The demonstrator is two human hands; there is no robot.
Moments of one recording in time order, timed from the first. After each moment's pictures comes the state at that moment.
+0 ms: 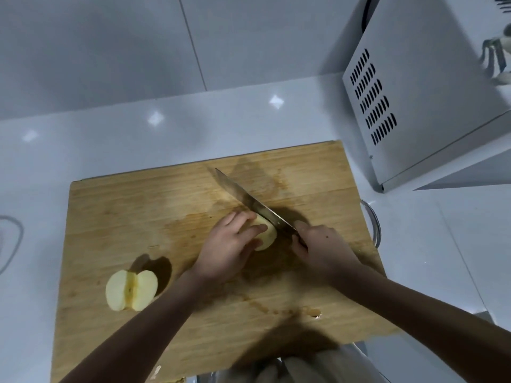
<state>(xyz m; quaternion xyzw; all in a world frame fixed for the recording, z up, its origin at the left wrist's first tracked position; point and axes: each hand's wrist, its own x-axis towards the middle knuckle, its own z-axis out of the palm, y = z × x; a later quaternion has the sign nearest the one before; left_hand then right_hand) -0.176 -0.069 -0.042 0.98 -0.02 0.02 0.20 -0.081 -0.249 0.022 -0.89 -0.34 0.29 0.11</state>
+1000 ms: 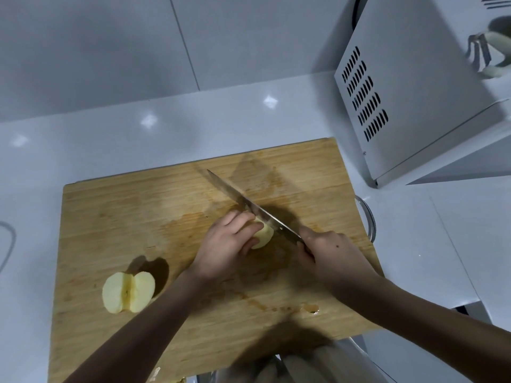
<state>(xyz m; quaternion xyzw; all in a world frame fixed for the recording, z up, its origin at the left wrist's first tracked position) -0.176 -0.069 -0.048 0.98 -0.04 0.04 0.19 -0.095 -0.265 0.047 -0.89 -0.36 0.26 0.10</state>
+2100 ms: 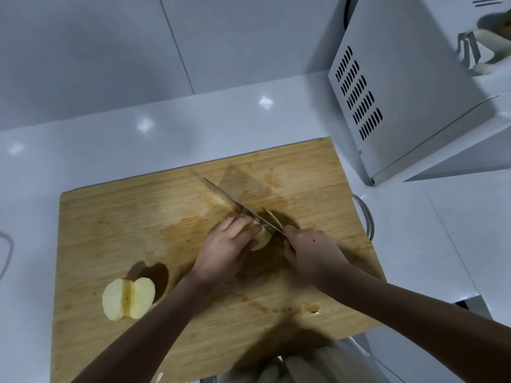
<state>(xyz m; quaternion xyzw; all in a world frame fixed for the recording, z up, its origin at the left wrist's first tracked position) -0.177 -0.072 -0.048 0.98 -0.05 0.07 0.20 -0.095 -0.245 0.027 -0.89 -0.34 0.29 0.08</state>
